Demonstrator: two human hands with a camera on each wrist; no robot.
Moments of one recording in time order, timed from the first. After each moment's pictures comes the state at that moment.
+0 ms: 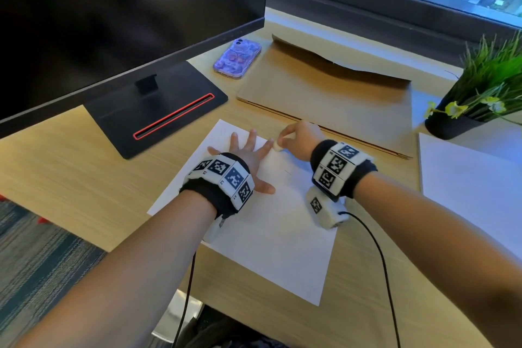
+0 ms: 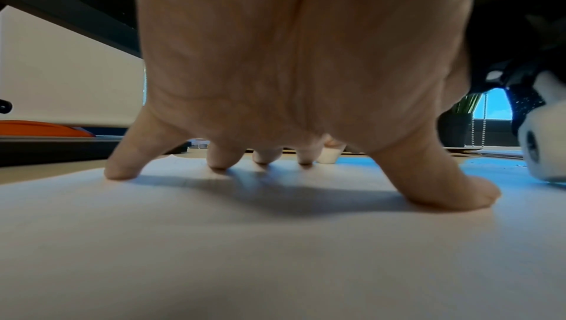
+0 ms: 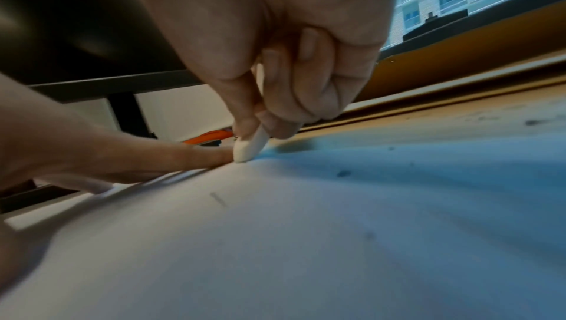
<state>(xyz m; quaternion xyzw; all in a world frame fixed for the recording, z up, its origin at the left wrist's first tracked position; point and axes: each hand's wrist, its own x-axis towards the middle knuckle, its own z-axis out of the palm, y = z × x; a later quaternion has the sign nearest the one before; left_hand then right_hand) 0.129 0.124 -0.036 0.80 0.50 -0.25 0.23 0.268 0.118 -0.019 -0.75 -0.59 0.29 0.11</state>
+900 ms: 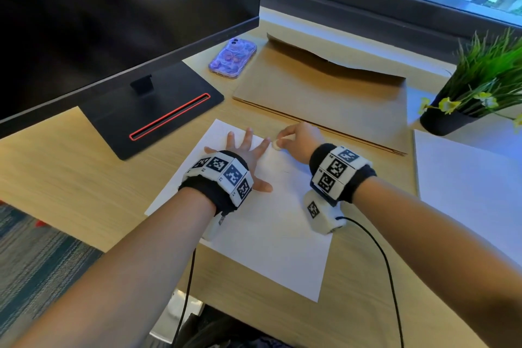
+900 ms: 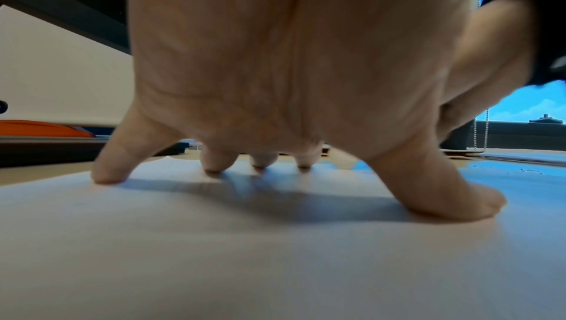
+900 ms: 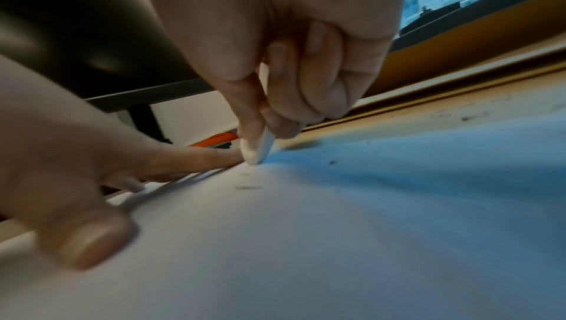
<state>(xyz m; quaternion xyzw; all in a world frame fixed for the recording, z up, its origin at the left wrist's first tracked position) 0.130 0.124 -0.033 0.79 0.50 -0.26 0.23 0.270 0.112 -0.023 -0.76 -0.57 0.30 0.13</state>
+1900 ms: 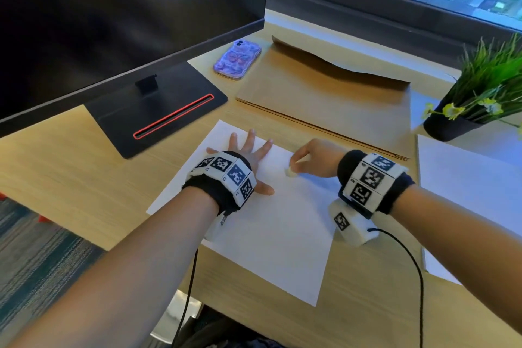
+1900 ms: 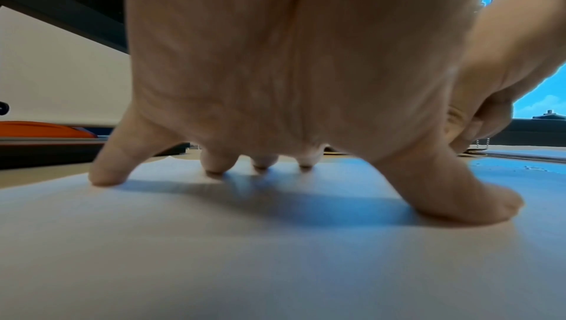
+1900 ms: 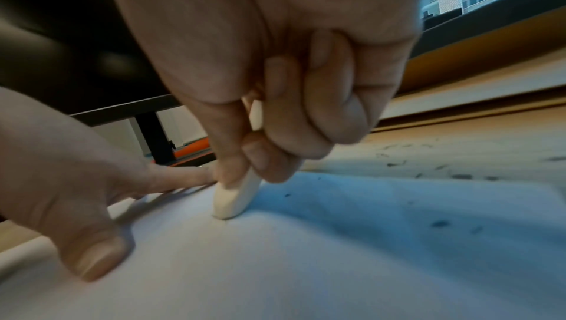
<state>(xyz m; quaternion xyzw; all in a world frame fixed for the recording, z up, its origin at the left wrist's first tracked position) 0.130 0.125 -0.036 0.79 0.50 -0.27 0.23 0.292 0.093 -0.011 -0.71 -0.63 0.32 -0.05</state>
